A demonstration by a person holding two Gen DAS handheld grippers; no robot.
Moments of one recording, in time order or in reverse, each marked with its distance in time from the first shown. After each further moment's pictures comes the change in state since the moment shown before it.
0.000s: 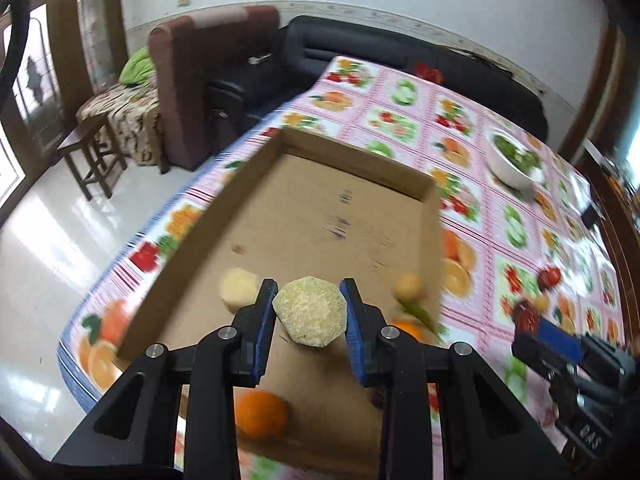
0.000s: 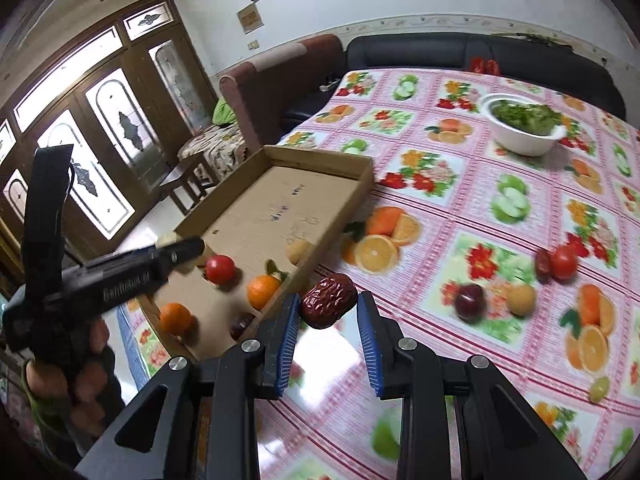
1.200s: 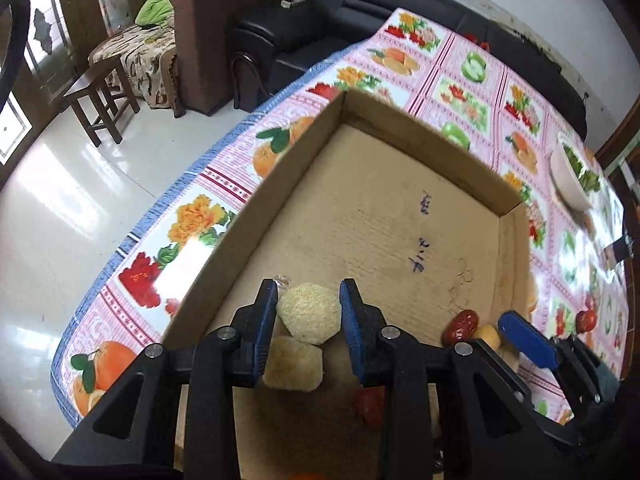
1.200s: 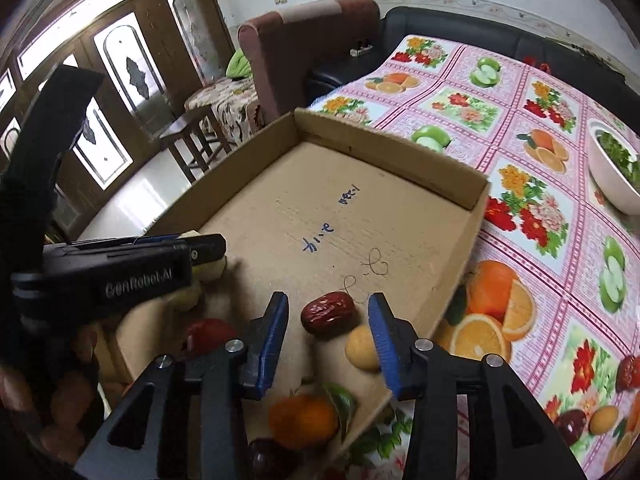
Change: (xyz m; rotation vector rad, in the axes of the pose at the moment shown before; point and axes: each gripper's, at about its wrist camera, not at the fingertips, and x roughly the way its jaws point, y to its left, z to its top) left arm 0.070 0.038 0.035 -0.104 0.194 0.031; right arm 0.119 0.055 0.048 -0.132 0.126 -0.017
